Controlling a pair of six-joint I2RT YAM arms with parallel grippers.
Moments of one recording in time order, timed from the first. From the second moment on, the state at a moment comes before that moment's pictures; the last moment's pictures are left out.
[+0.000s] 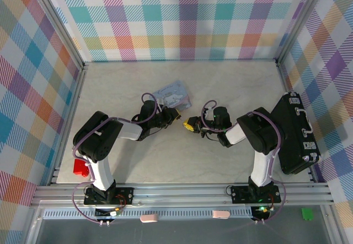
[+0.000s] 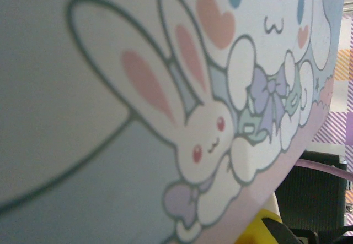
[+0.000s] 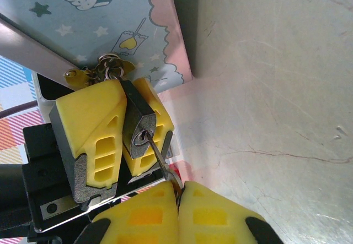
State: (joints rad) left arm -0.52 1.83 0.74 0.65 0.40 -1.21; right arm 0.48 1.90 0.57 0.98 -0.73 1.47
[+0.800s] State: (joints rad) left arm -0.52 1.82 0.72 0.65 0.40 -1.23; right arm 0.48 1.90 0.57 0.99 -0.74 1.49
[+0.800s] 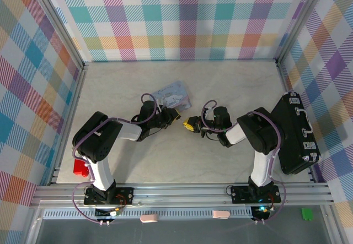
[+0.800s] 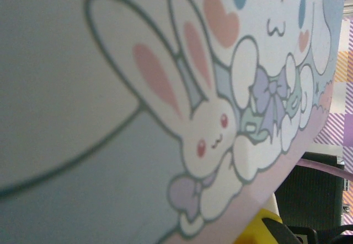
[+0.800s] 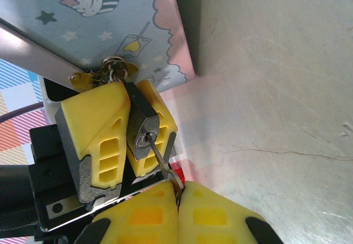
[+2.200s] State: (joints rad) left arm -0.52 1.82 0.70 0.71 0.40 -1.28; right arm 0.48 1.92 0.58 1.01 -0.74 1.51
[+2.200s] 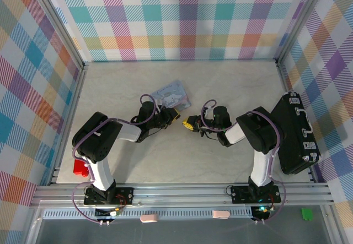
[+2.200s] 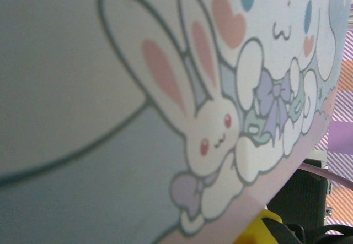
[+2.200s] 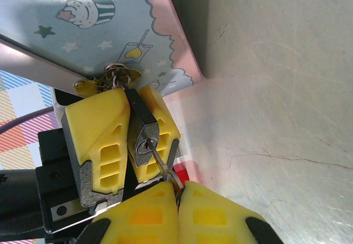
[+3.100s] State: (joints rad) left arm -0.54 1.82 0.71 0.68 0.36 -1.28; right arm 0.47 1.91 0.59 0.97 -0.75 1.51
